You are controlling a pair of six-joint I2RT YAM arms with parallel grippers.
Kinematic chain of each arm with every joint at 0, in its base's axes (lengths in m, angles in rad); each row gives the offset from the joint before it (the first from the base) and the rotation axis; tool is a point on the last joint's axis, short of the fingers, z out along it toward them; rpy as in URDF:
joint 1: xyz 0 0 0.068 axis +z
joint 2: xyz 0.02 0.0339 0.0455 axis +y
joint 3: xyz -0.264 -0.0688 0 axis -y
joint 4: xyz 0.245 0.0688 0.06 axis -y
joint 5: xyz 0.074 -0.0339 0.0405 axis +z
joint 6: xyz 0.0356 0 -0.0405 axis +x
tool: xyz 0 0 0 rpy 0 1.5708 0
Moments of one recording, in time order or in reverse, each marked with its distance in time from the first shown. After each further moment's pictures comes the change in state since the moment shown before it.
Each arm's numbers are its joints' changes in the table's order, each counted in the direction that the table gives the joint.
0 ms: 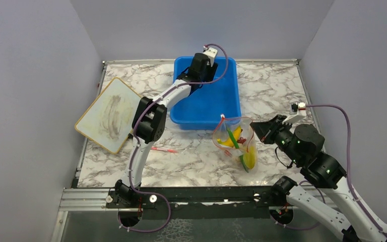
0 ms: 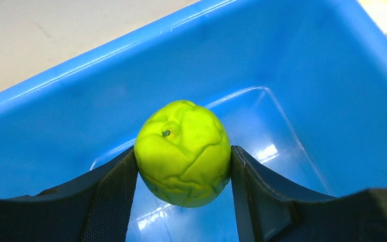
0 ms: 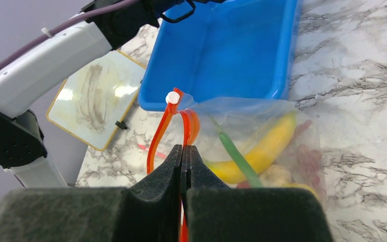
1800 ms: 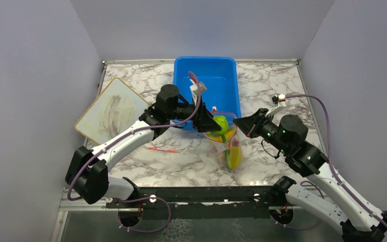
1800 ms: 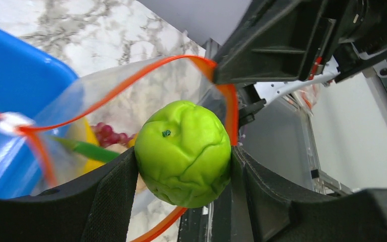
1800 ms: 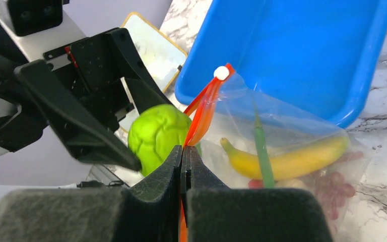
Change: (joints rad) left arm -0.082 -1.031 -1.050 0.254 -1.022 -0.526; right arm 0.000 0.142 -0.056 0.252 0.195 0.003
